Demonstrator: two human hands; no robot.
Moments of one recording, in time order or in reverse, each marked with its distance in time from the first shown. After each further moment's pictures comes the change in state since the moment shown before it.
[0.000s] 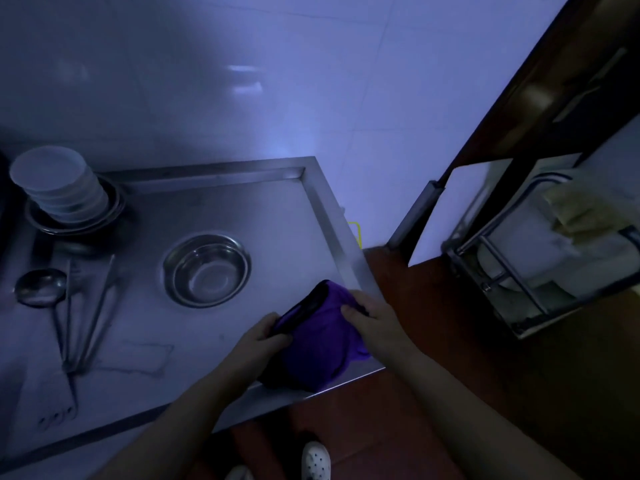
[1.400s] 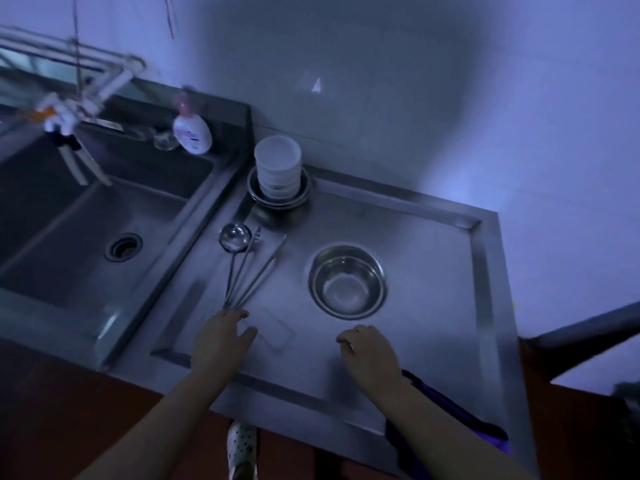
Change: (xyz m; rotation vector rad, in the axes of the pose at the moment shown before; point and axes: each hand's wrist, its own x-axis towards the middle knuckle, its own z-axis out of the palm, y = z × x) left_hand -0.074 -0.061 -0.177 0.590 0.965 -0.217; right_hand 0.085 -0.001 0.191 -0.787 -0.490 -0.487
